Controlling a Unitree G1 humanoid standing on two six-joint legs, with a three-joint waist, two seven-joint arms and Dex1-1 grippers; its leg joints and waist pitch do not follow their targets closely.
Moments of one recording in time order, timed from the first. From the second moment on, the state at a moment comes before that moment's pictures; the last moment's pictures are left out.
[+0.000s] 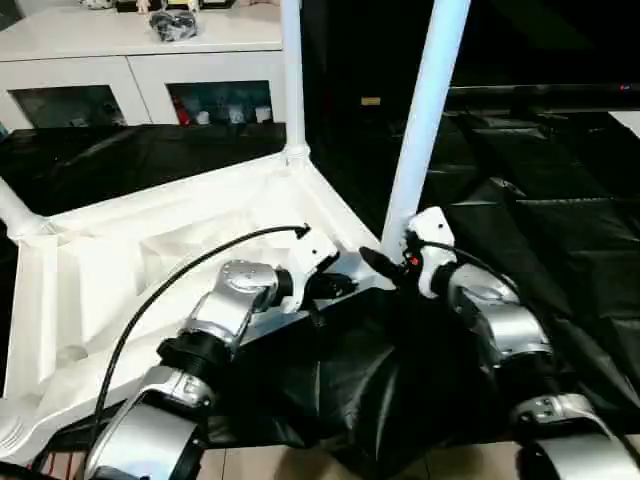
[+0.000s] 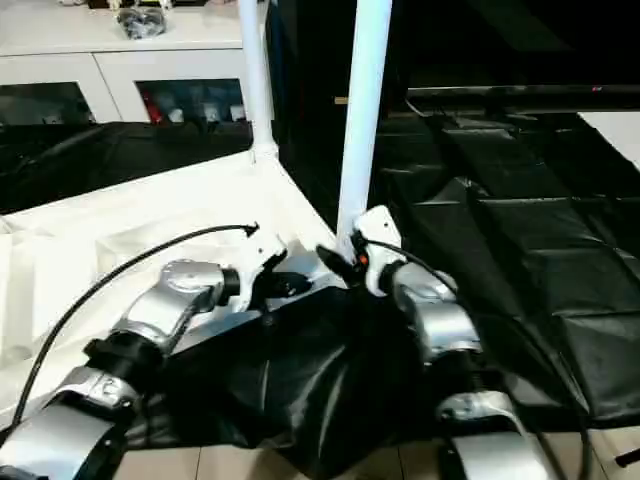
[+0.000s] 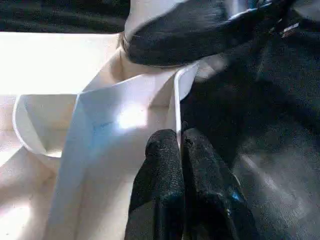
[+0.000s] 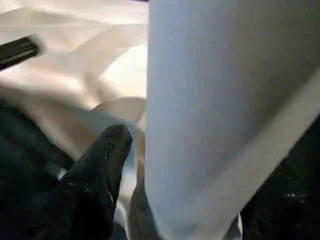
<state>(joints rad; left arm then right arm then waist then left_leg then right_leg) -0.62 0.16 -0.22 0.68 0.03 0.17 -1.01 -0.51 -0.26 0.07 0.59 0.05 0.06 0.85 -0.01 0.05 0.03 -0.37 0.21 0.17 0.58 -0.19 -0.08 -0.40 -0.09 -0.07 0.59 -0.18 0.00</state>
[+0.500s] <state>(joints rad) -0.56 0.29 -0.28 0.56 -0.02 0.18 -1.31 -0.43 -0.38 0.17 0.48 0.12 0.11 1.25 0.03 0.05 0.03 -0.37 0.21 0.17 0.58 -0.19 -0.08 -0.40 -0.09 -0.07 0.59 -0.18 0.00</state>
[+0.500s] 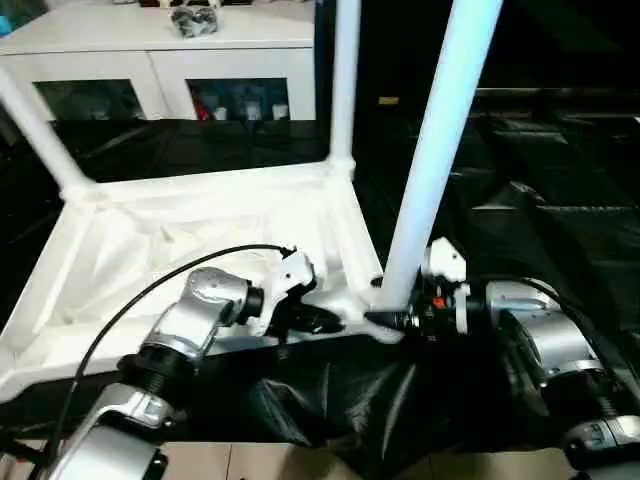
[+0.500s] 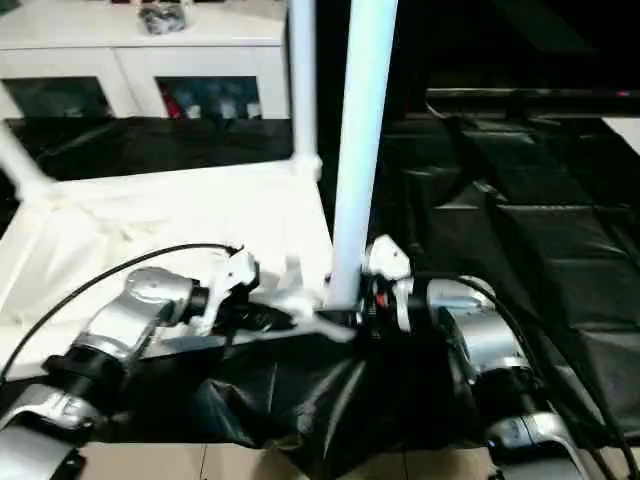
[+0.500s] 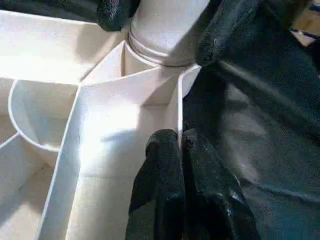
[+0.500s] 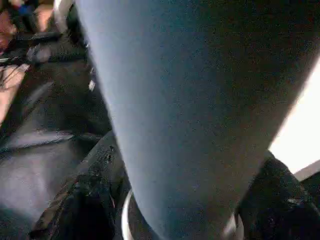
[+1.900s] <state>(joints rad) -0.63 0.11 -0.20 0.69 0.07 0.21 -0.87 -0.59 -0.11 -0.01 0.73 0.06 0.14 0.53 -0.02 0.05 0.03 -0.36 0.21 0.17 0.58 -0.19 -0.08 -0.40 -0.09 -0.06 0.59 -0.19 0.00</state>
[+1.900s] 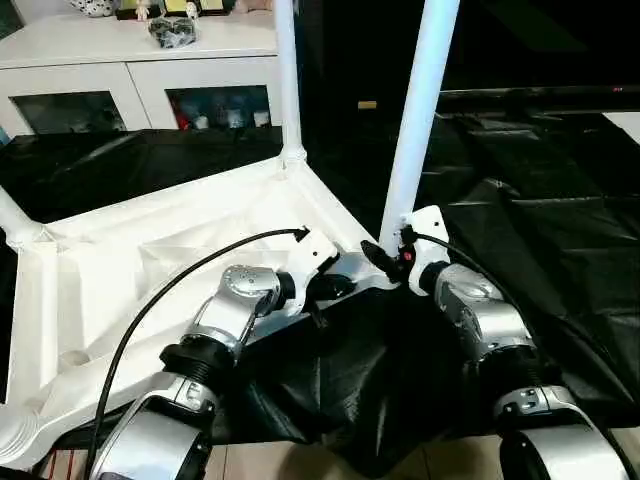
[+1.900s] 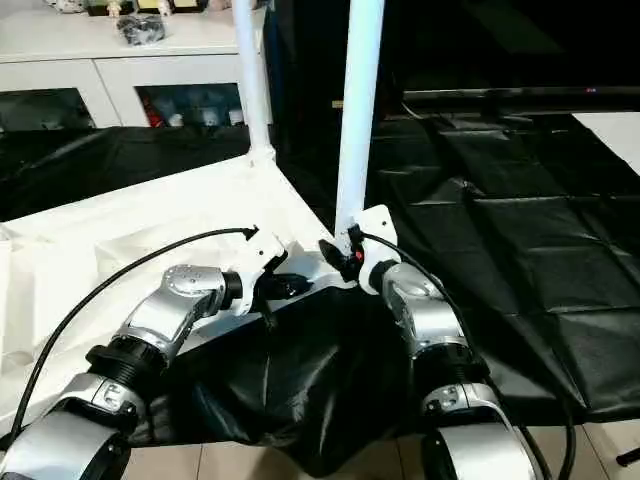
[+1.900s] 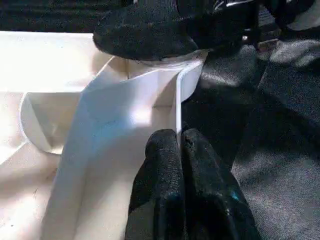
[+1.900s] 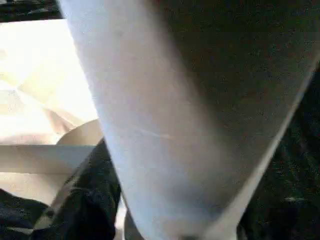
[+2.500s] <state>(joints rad) -0.64 0.09 -0.25 0.68 0.07 0.16 -0.93 -0.28 -0.39 -0.04 0.31 0.17 0.17 0.86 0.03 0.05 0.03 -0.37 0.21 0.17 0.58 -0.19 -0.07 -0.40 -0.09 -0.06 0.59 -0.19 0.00</state>
